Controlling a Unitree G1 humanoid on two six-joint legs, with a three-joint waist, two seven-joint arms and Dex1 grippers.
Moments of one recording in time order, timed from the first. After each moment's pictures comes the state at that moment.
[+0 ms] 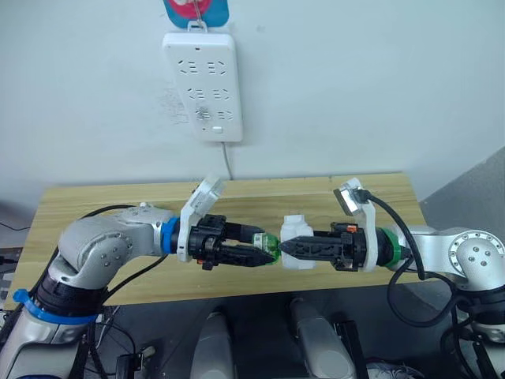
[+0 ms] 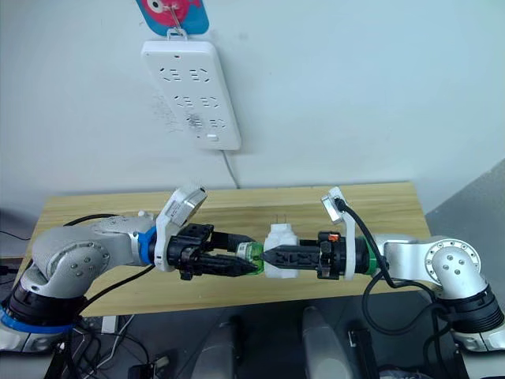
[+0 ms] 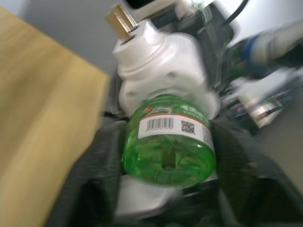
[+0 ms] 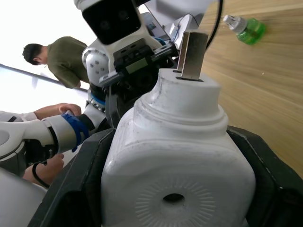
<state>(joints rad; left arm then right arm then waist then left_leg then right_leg) -0.40 0.82 -0.11 -0.36 -0.96 0.81 -1.04 -0.42 -0.74 0.11 -0.33 1.82 1.11 0.21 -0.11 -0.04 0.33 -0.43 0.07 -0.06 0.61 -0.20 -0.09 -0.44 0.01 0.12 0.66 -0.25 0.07</state>
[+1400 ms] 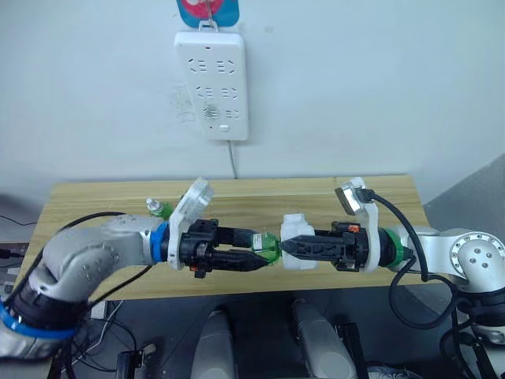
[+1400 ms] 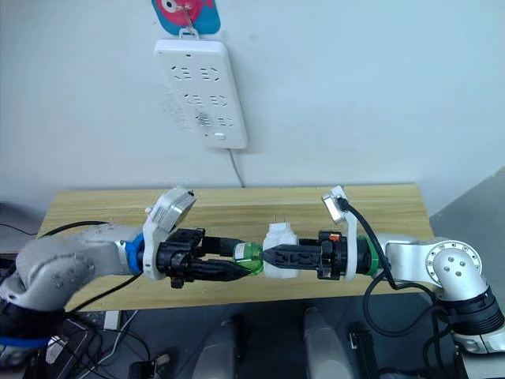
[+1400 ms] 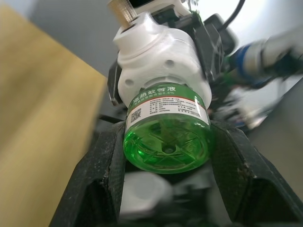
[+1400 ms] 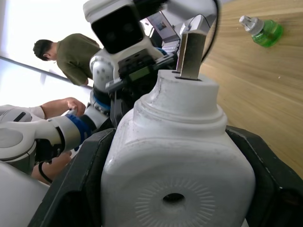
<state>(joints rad) -0.46 0.96 -0.14 -0.31 -1.36 1.01 -0.92 -0.42 -0.72 0.11 -0.35 1.82 1.11 0.25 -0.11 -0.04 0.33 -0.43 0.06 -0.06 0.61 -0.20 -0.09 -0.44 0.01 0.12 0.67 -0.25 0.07</state>
